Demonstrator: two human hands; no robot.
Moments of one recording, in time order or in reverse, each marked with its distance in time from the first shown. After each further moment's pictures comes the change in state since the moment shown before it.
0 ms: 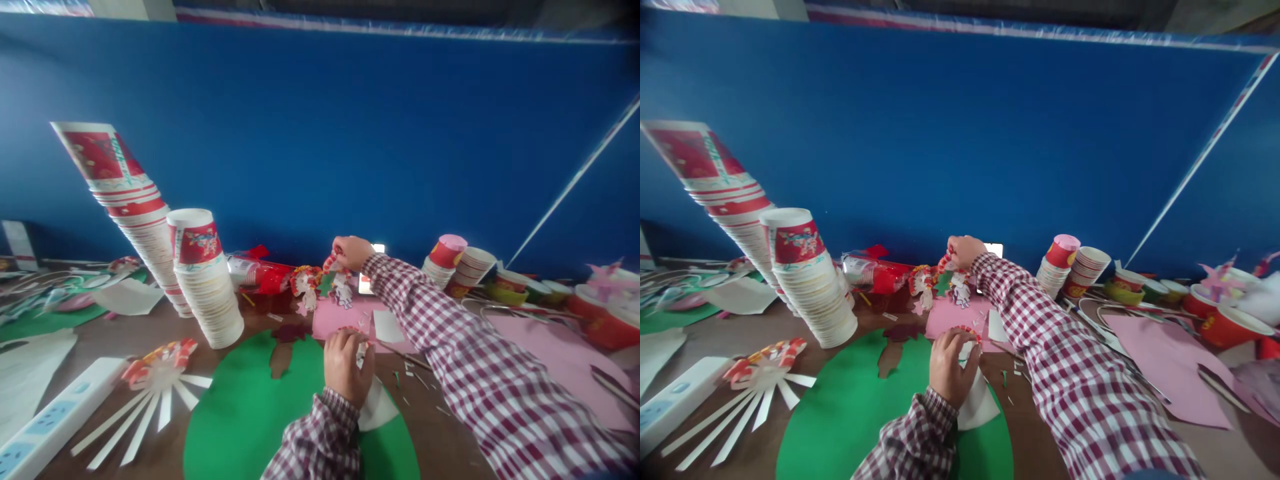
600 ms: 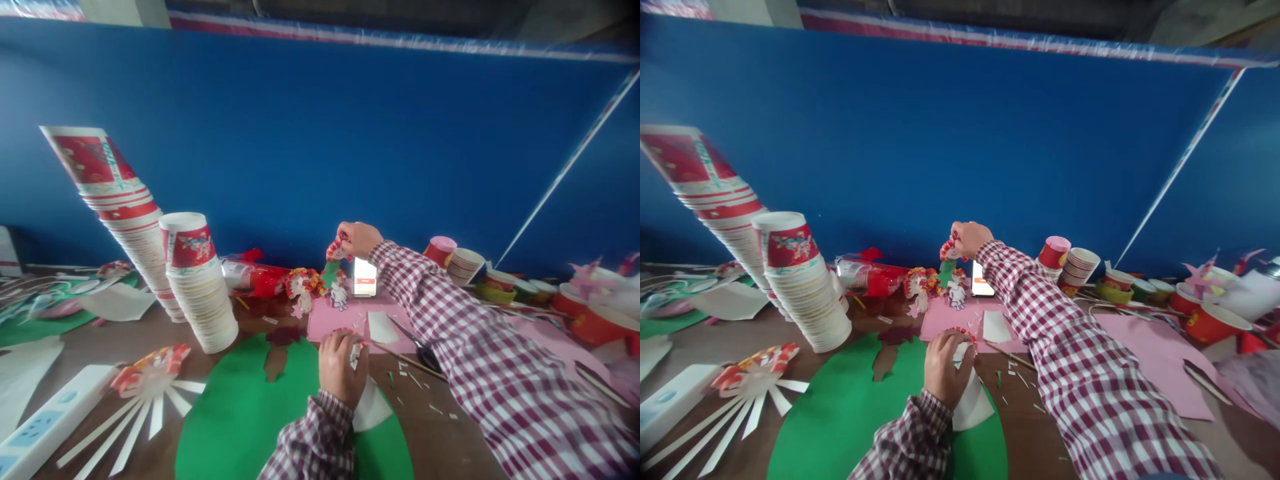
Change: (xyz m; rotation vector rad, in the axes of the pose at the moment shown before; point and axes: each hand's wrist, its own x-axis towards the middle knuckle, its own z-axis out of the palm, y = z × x) left_hand -0.001 -0.001 0.001 -0.055 -0.045 -0.031; right_hand -0.002 0.022 -0.036 0.017 0.148 0.055
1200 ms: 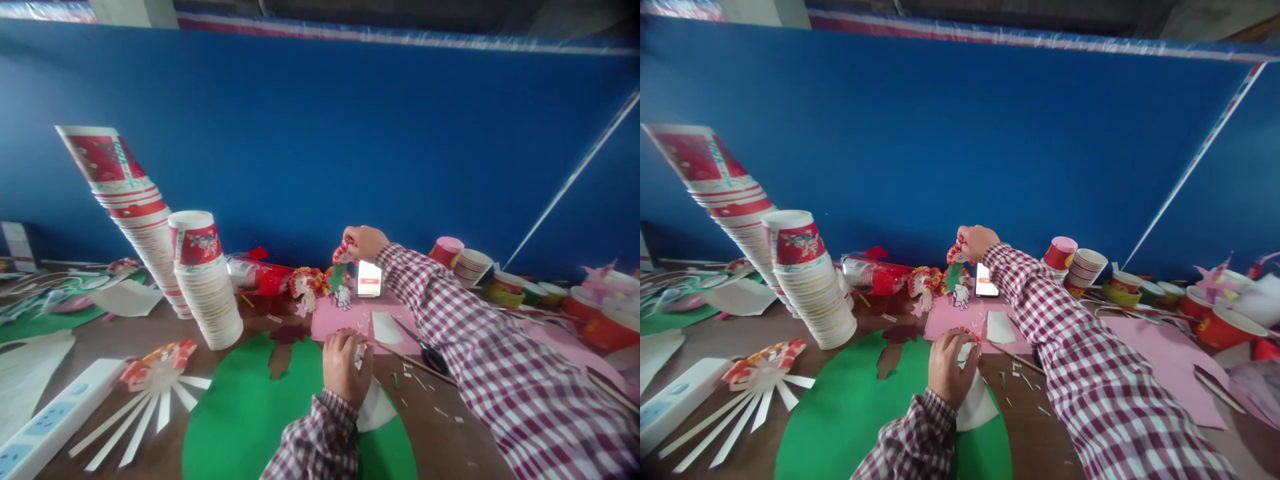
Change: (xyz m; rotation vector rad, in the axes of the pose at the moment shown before) left_hand 0.001 0.001 -0.002 0.002 0.016 -0.007; right_hand -0.004 0.001 0.005 -0.031 -0.058 0.001
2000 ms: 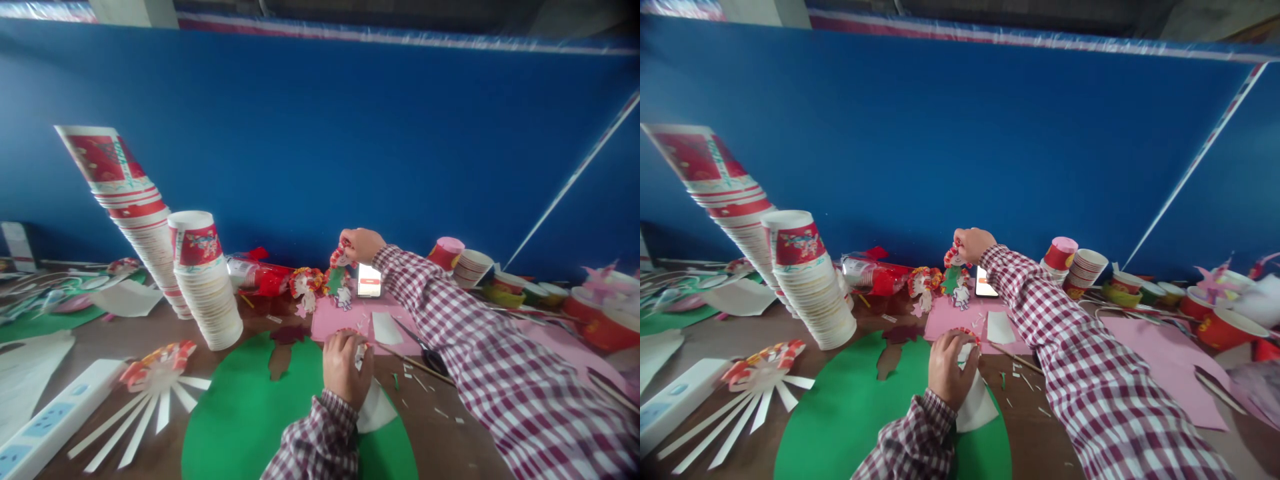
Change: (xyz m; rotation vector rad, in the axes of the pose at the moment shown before) left_hand 0.002 0.003 -0.001 0.013 0.027 0.022; right_hand 0.000 -0.007 0.000 -0.003 -0.049 -0.001
